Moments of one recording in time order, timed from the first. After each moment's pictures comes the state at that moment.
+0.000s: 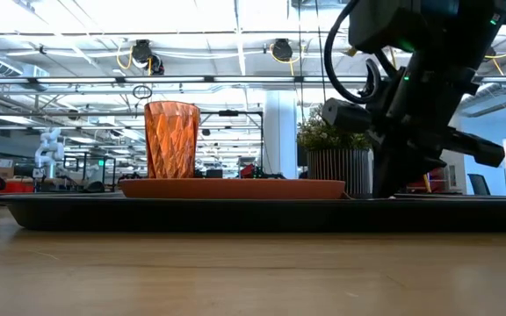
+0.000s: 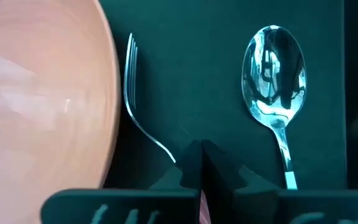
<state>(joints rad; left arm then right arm) -0.54 0.69 0.43 0.38 -0.48 0.41 0.37 1.77 0.98 -0.71 0.53 1.85</state>
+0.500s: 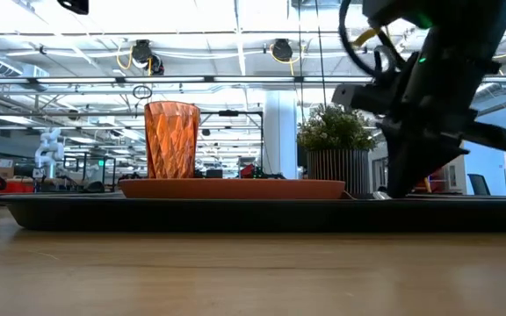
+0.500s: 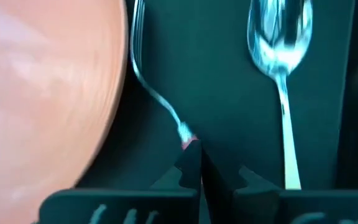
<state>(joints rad) -0.61 0.69 0.43 0.20 -0.48 0.23 0.41 1.71 0.98 -0.71 0.41 1.84</state>
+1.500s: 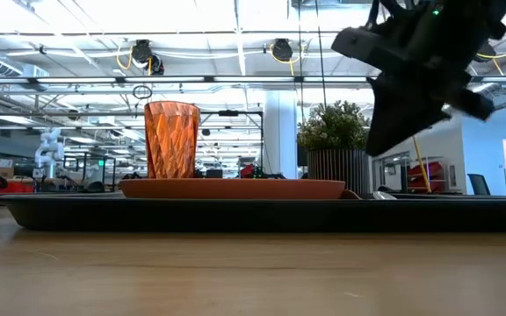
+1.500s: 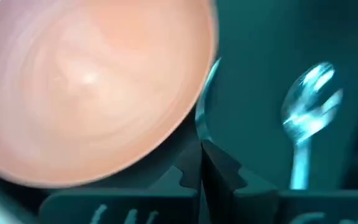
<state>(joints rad) -0.74 0.61 0.43 0.14 -0.48 0.27 0.49 1.71 1.08 -0.77 0.63 1.55</state>
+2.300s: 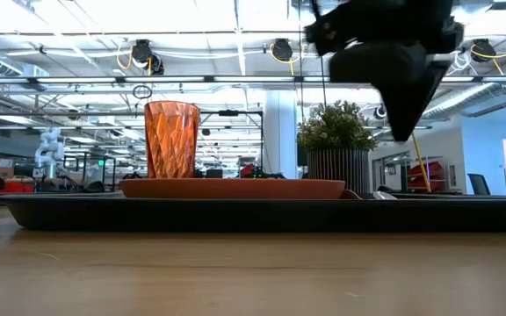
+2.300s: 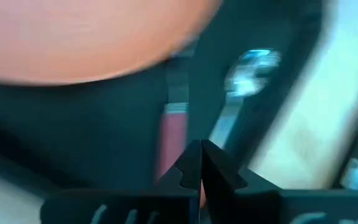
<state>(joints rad) -0.52 0.61 0.43 0.53 -0.89 0.61 0.47 2.15 1.78 -1.59 0.36 1.30</state>
